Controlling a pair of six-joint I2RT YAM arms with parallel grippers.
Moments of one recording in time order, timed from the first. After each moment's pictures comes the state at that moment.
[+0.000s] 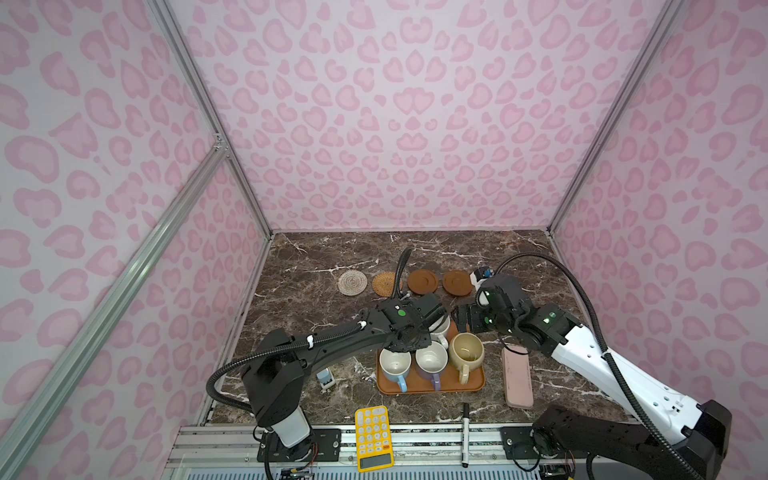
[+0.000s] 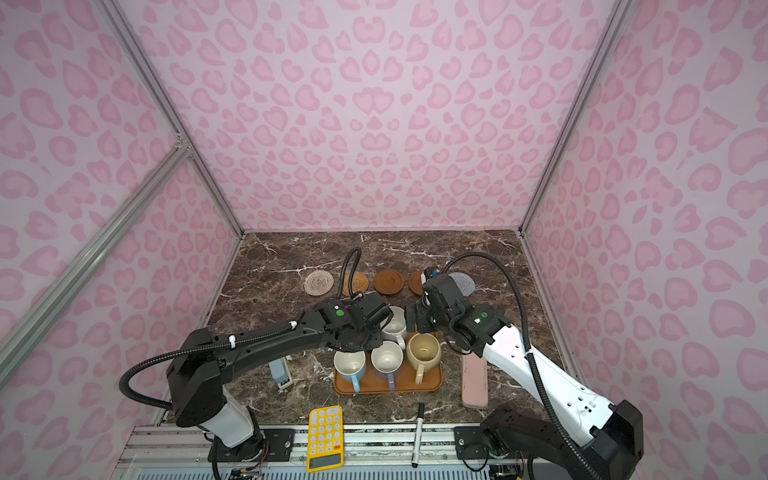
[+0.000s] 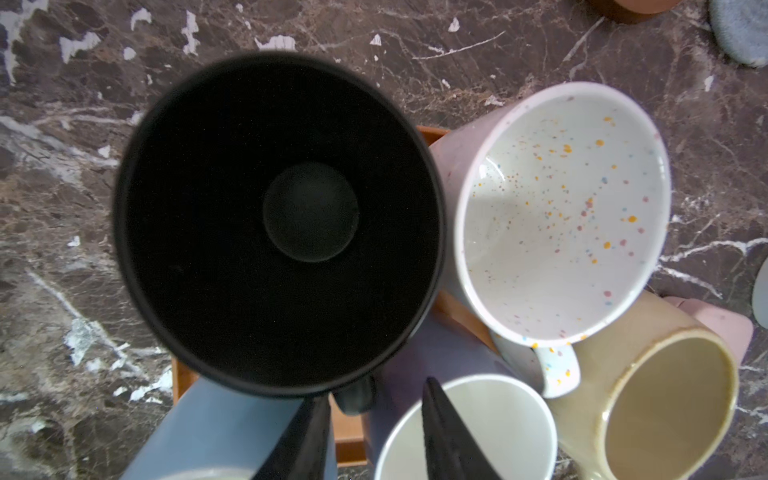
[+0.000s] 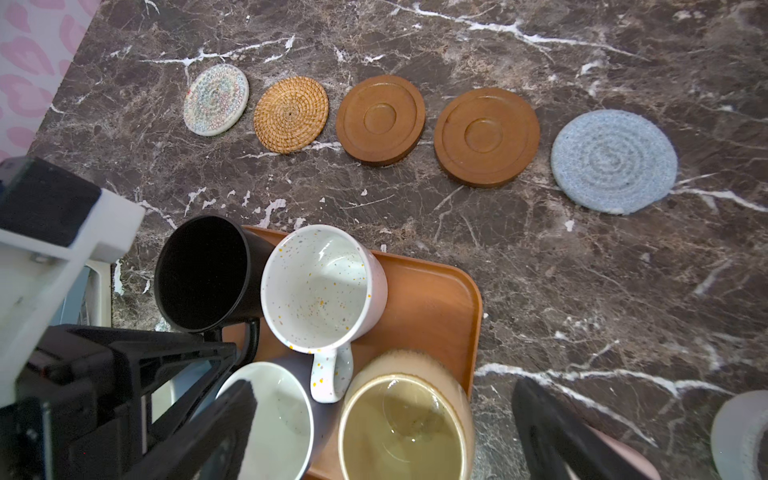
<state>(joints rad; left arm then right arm) -0.99 1.67 1.30 -0.88 -0.18 -1.09 0.66 1.13 1.02 -0.75 0.12 0.43</state>
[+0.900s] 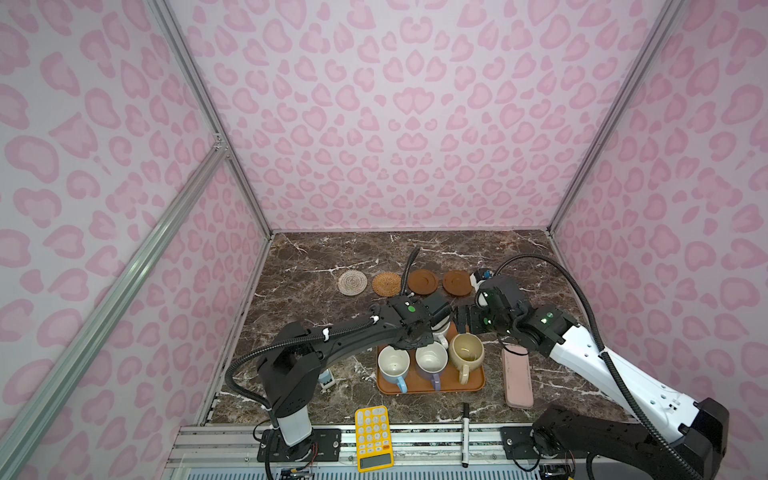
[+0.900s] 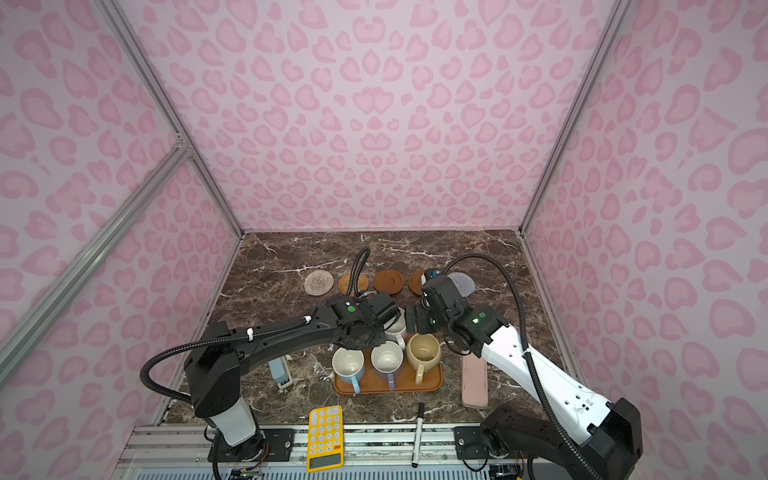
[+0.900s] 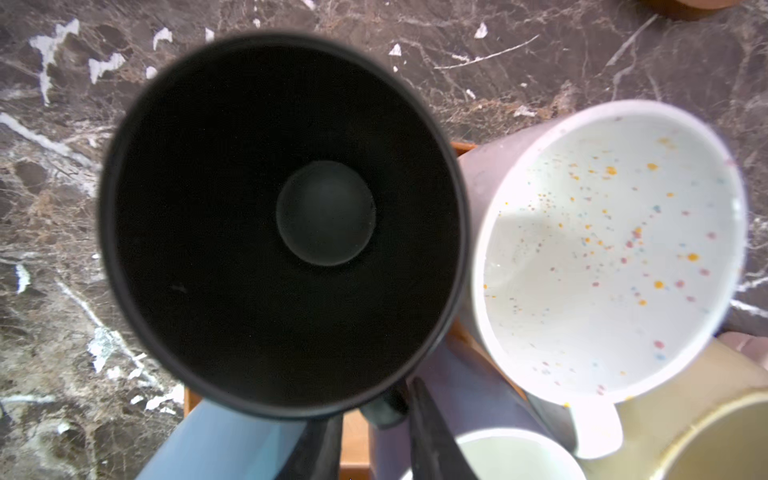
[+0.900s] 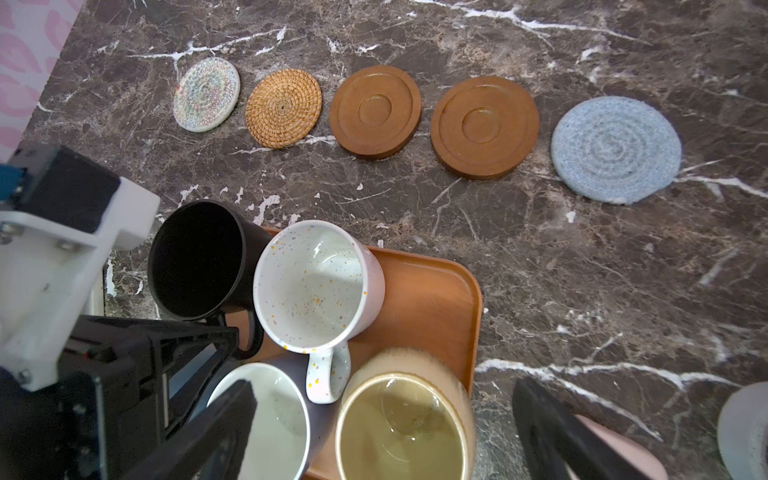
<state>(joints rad) -0.99 1.77 1.37 -0.93 -0.23 -1.10 0.66 1.14 1.01 -0.75 0.13 0.45</state>
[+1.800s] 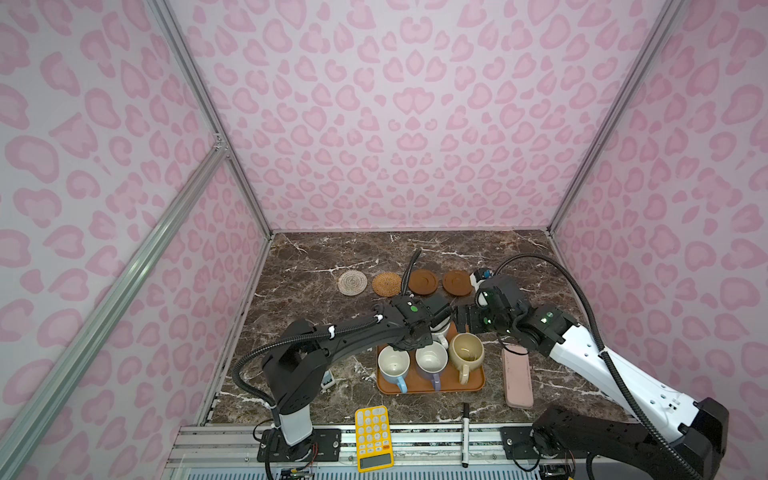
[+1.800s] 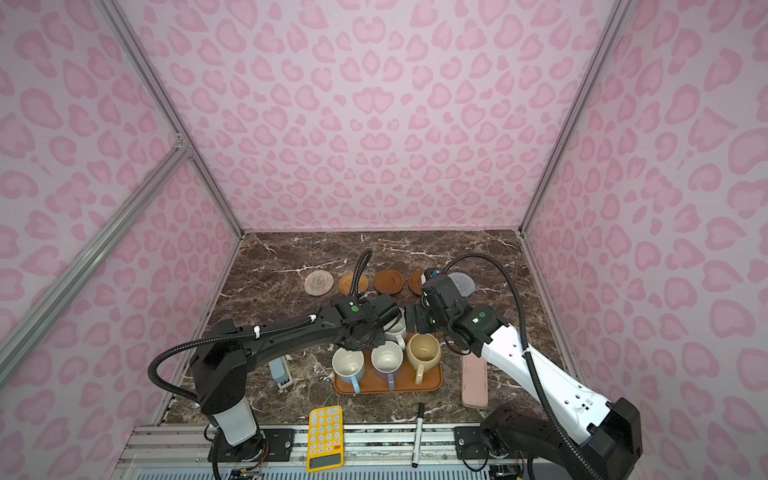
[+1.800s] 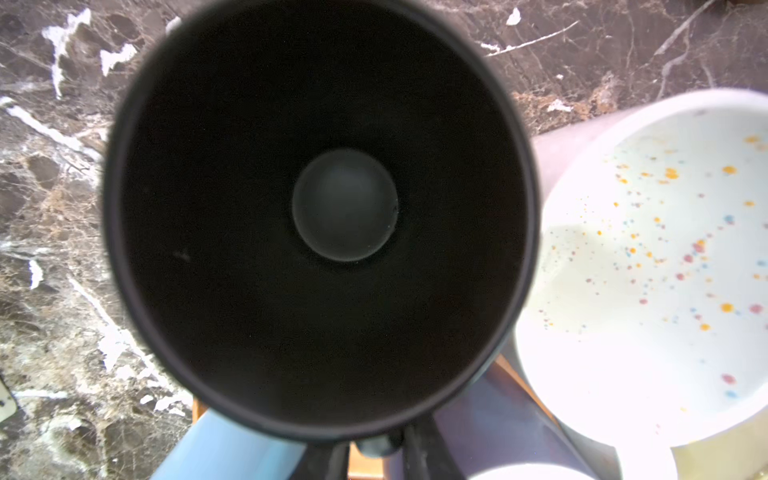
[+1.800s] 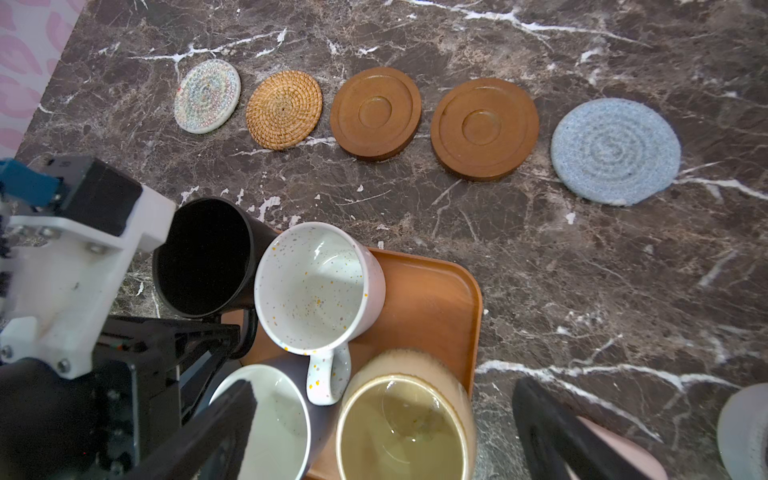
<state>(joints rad) -0.99 1.79 1.37 -0.95 -0.24 -1.11 0.66 1.13 1.01 -0.75 0.13 0.45</state>
